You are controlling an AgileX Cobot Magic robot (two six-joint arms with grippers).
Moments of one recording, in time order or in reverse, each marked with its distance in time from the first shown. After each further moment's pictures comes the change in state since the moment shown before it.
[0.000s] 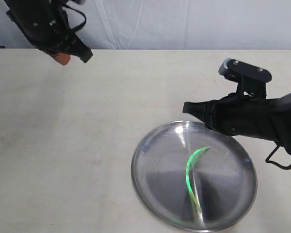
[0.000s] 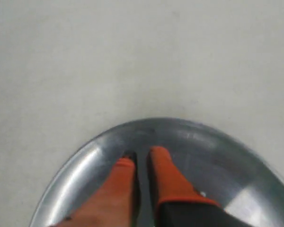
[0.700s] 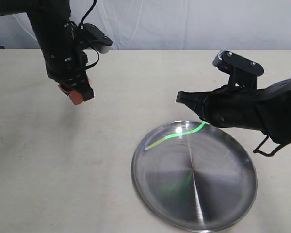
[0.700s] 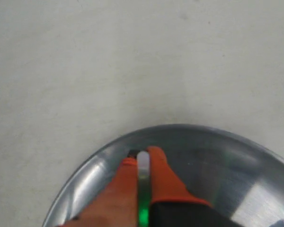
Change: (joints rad) left arm 0.000 0.202 -0.002 -0.063 0.092 0.312; right arm -0.001 0.089 -0.071 -0.020 0.010 0.091
